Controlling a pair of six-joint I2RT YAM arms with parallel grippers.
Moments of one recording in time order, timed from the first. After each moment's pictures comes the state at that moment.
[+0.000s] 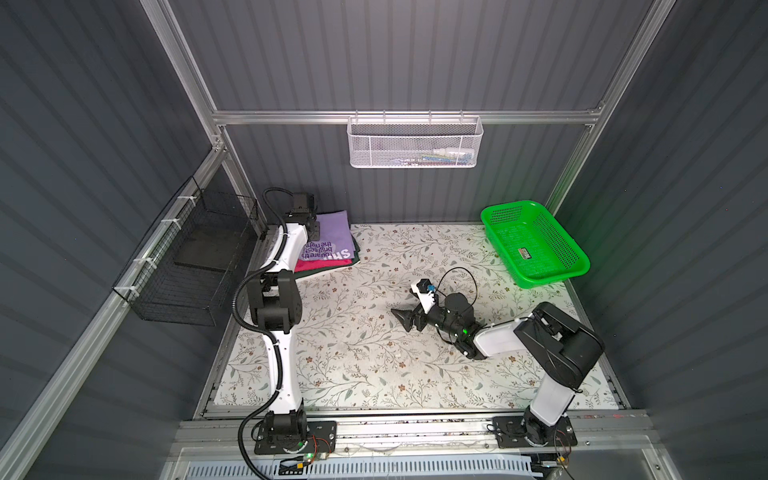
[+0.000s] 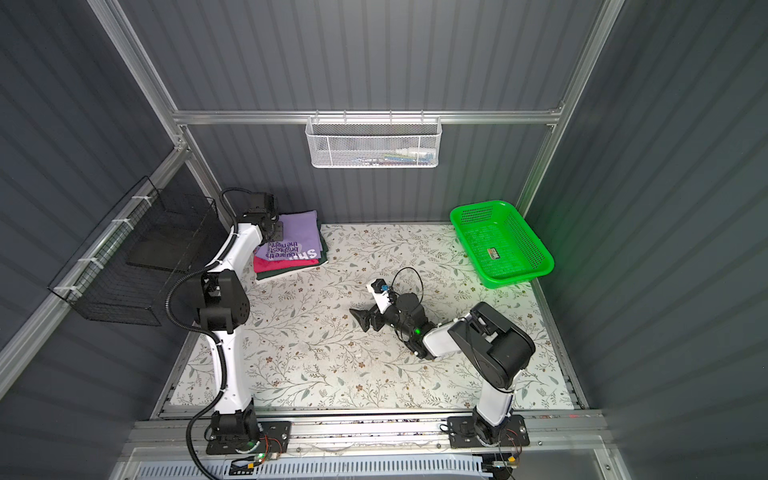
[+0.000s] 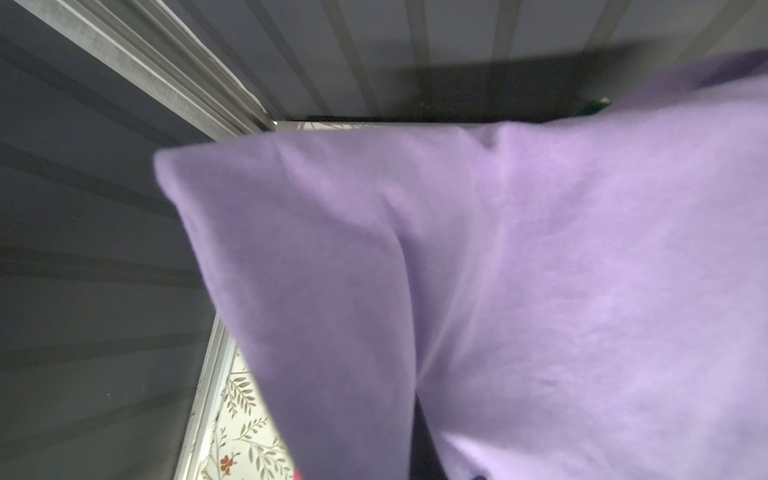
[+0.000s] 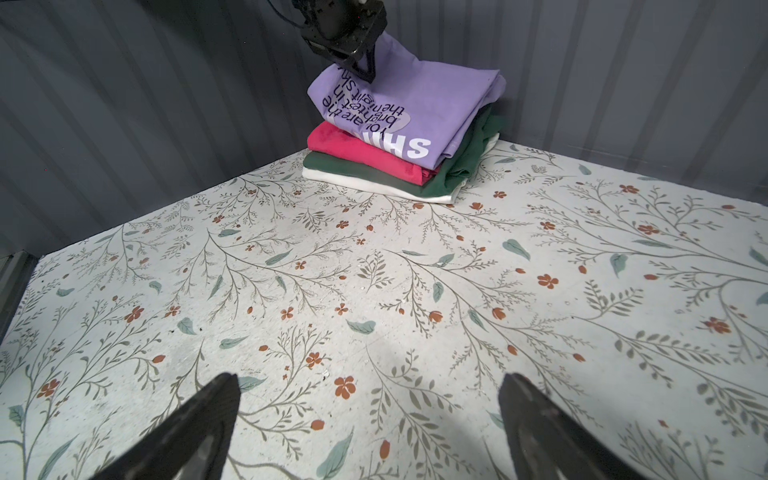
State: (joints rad) left arm -0.03 2.28 2.13 -0.72 -0.32 0.01; right arm 0.71 1.78 0.60 0.99 -0.25 0.07
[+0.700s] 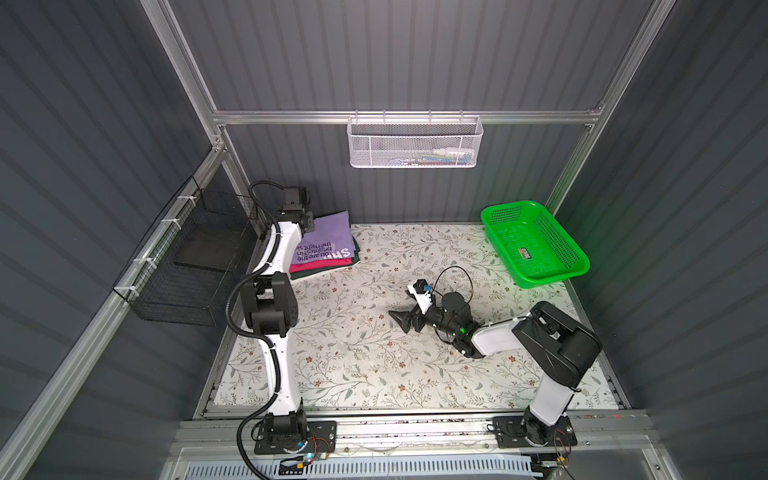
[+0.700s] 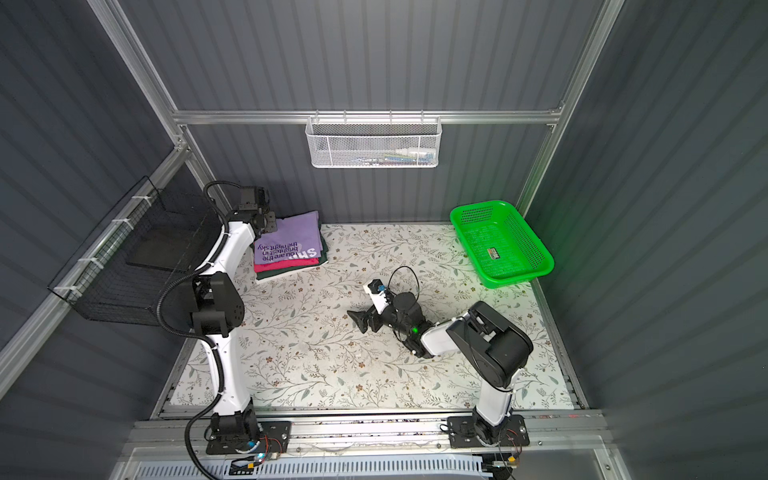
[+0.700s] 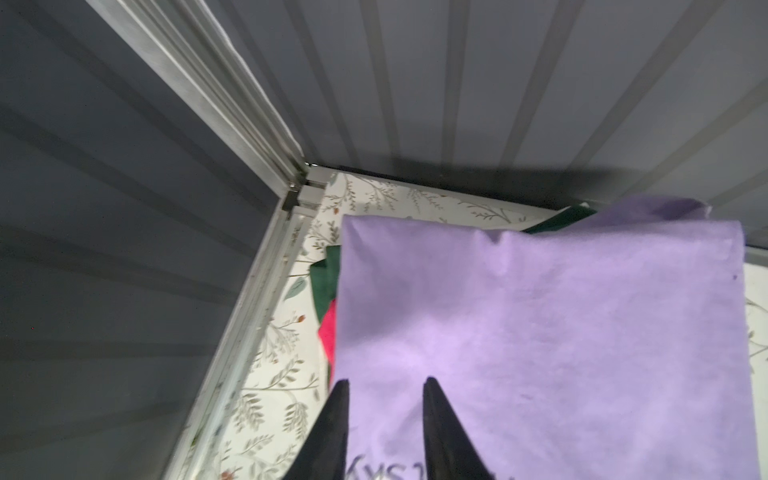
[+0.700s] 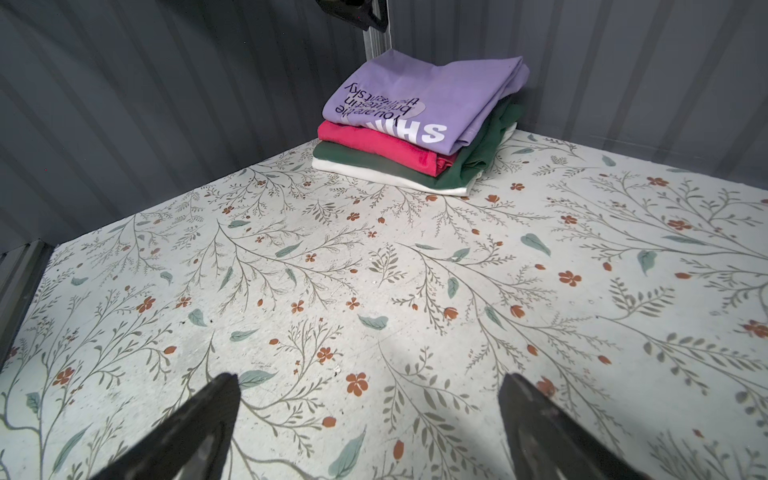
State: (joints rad) left arm 0.00 2.24 2.13 -0.63 -0.29 -0.09; right arm 0.72 1.79 0.63 0.94 -0.27 0.07
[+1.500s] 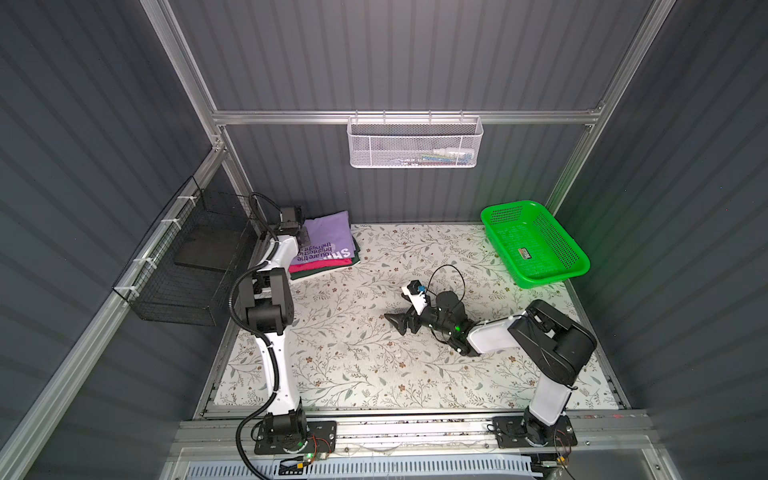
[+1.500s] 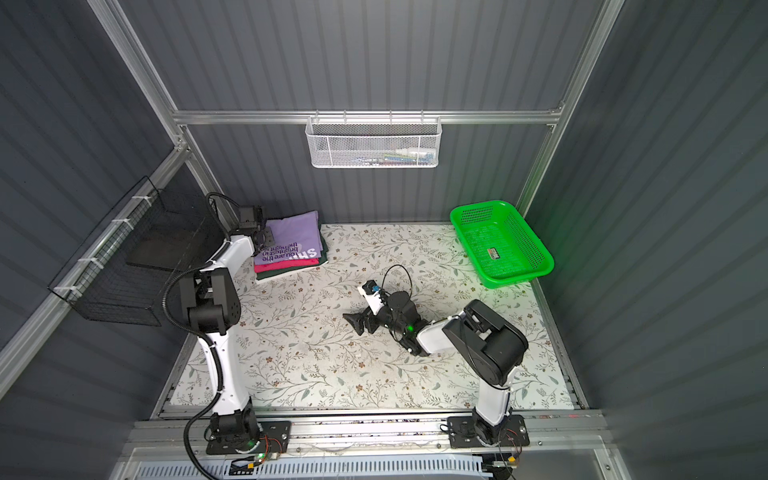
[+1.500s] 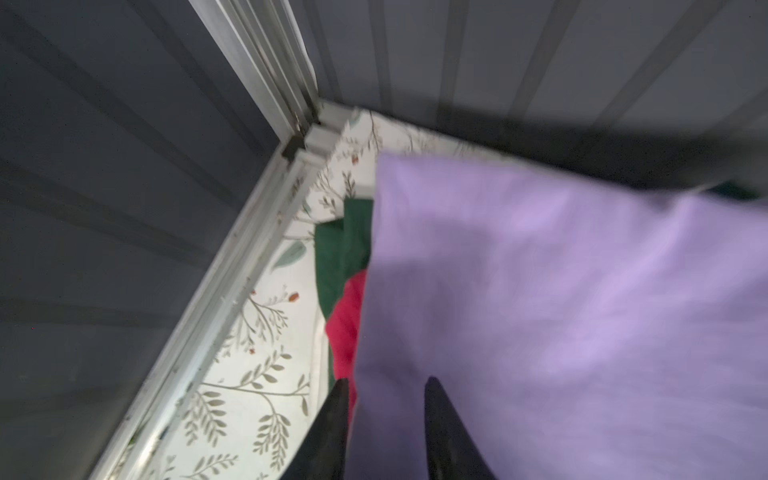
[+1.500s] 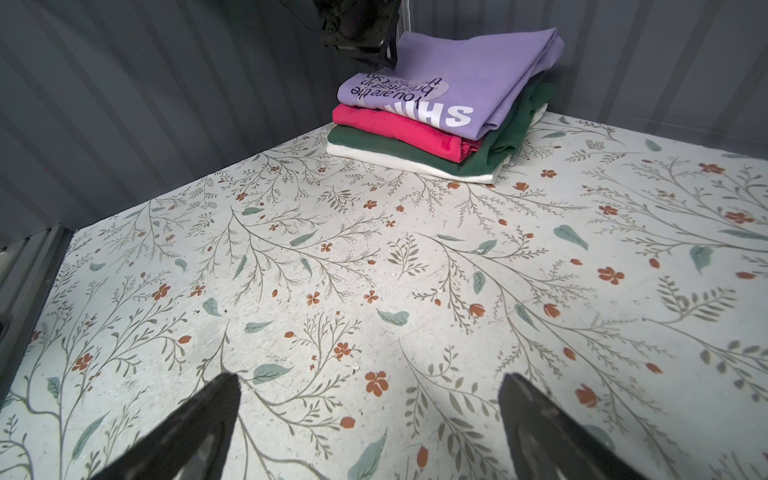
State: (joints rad) left arm 0.05 2.21 1.88 -0.39 -0.29 -0.16; right arm 0.74 1.82 0.68 0.89 -0.30 0.07
